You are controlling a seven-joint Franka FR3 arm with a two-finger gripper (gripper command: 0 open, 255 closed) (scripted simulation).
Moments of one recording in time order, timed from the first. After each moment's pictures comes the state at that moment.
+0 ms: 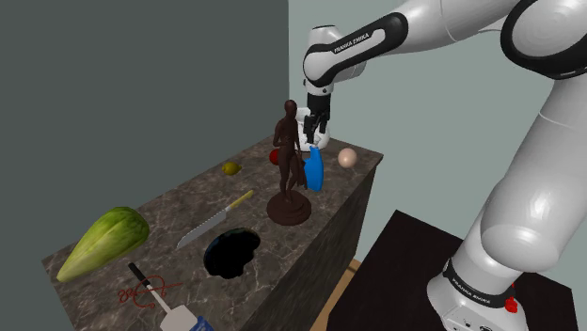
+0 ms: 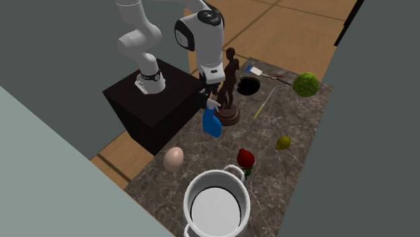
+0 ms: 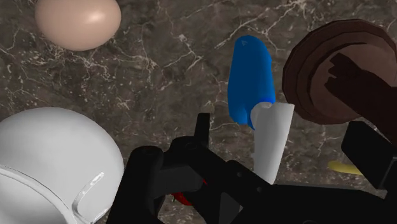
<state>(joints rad) -0.08 0.03 -0.10 -2.01 0.00 2.04 -0.32</state>
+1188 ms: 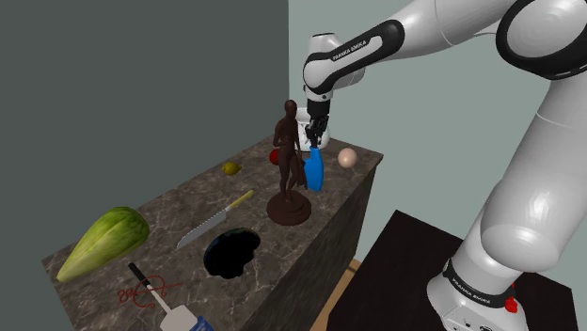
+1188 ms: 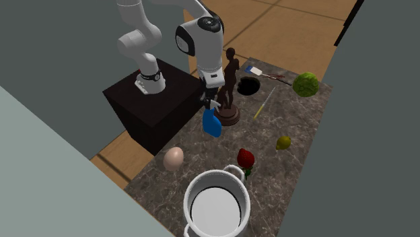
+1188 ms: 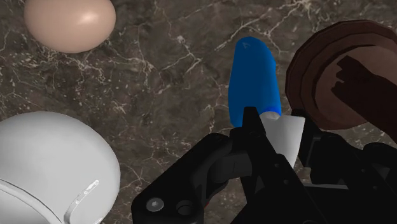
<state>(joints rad) -0.08 0.05 -0.10 -2.04 0.01 2.08 -0.32</state>
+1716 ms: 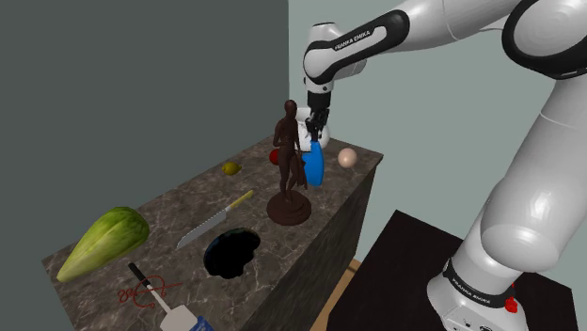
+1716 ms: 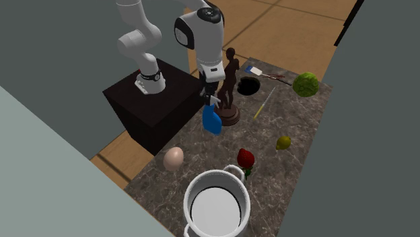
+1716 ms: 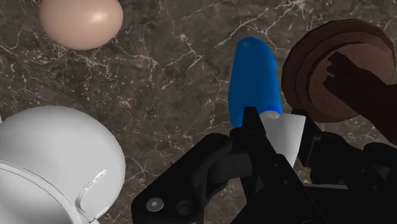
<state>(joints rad) -0.08 0.03 -0.10 -2.00 0.00 2.02 -0.32</state>
